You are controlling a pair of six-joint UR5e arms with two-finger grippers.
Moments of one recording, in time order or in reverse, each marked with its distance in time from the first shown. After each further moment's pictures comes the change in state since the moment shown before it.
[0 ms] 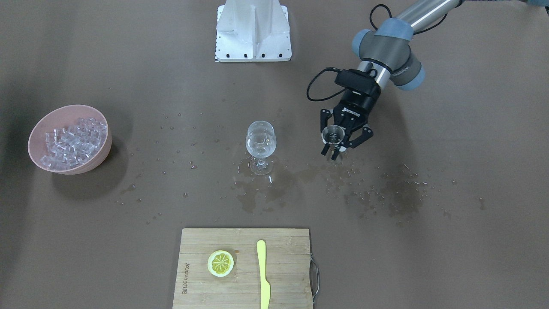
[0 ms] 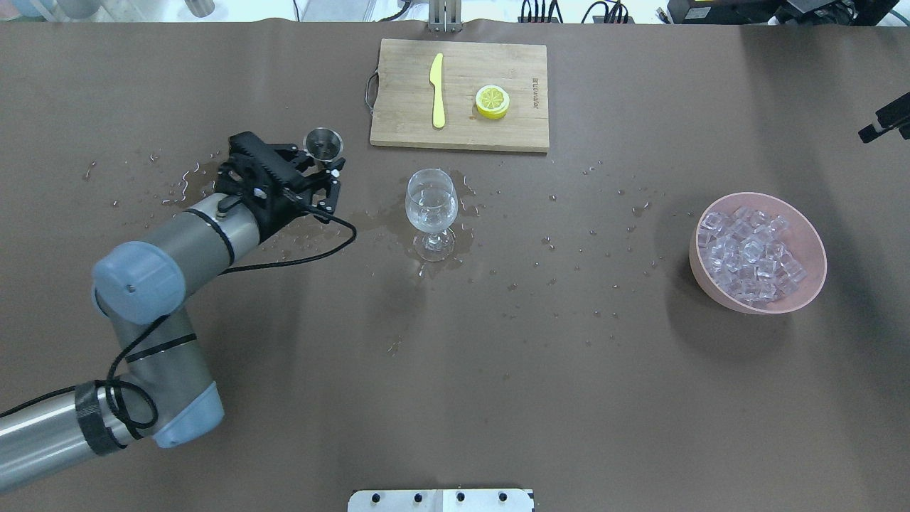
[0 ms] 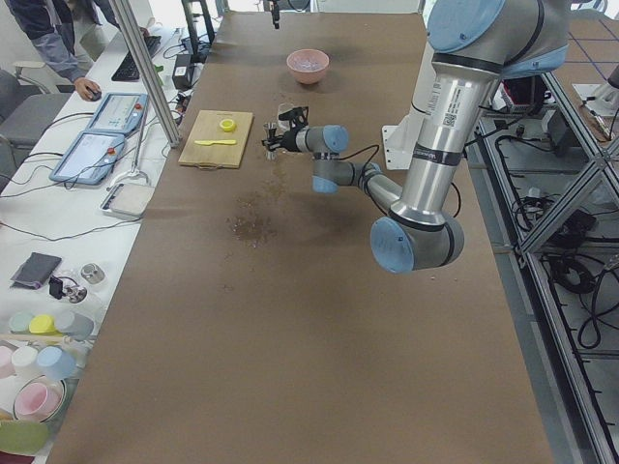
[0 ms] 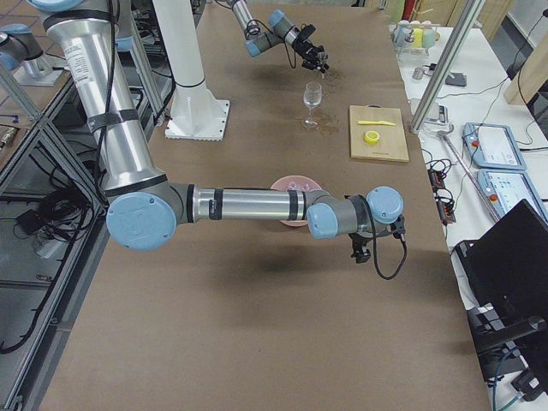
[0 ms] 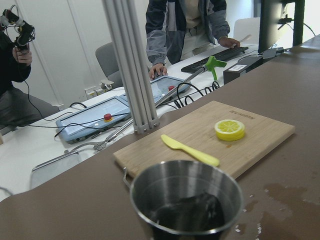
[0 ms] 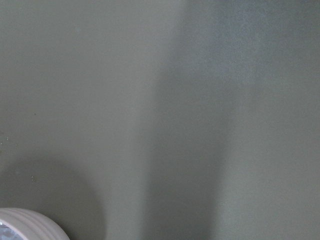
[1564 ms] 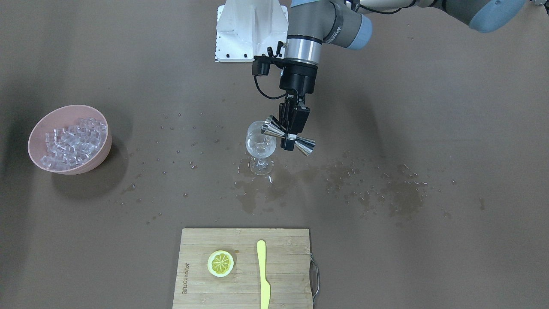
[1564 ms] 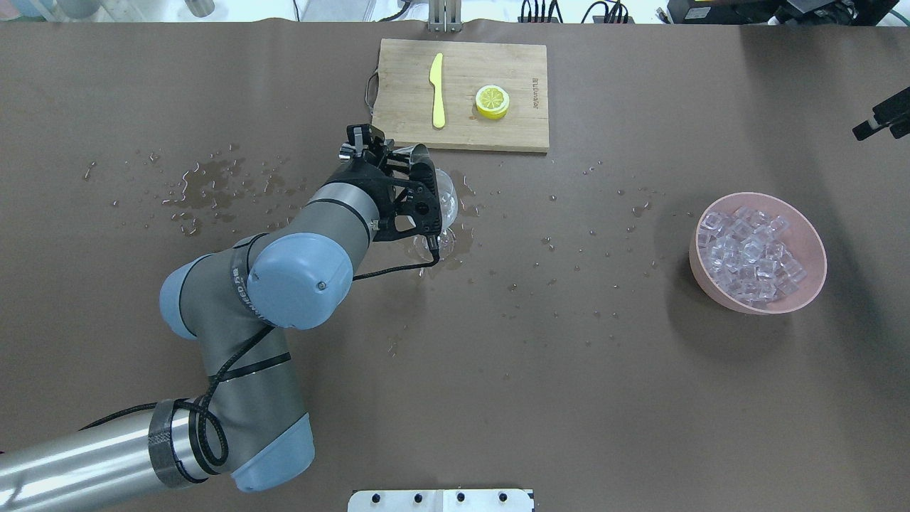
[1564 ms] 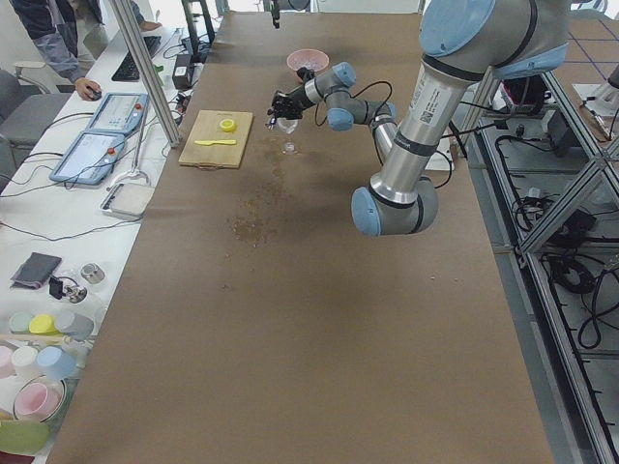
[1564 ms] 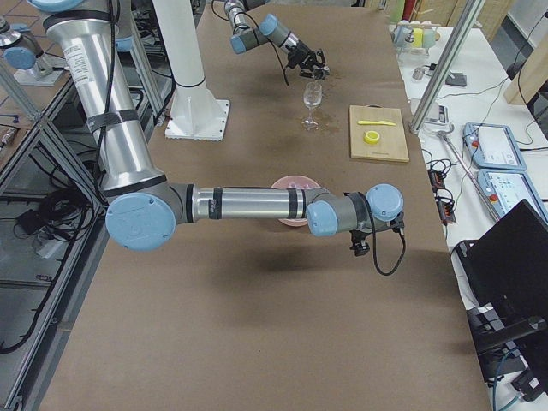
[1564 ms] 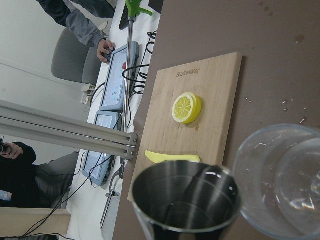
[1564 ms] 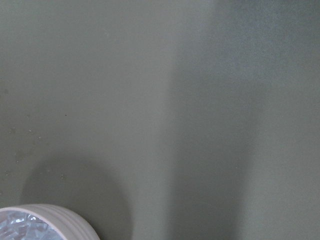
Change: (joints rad) left arm 0.075 -0.228 -0.108 0.720 0.168 0.675; right arm 0.000 -0.005 0.019 0.002 0.065 0.006
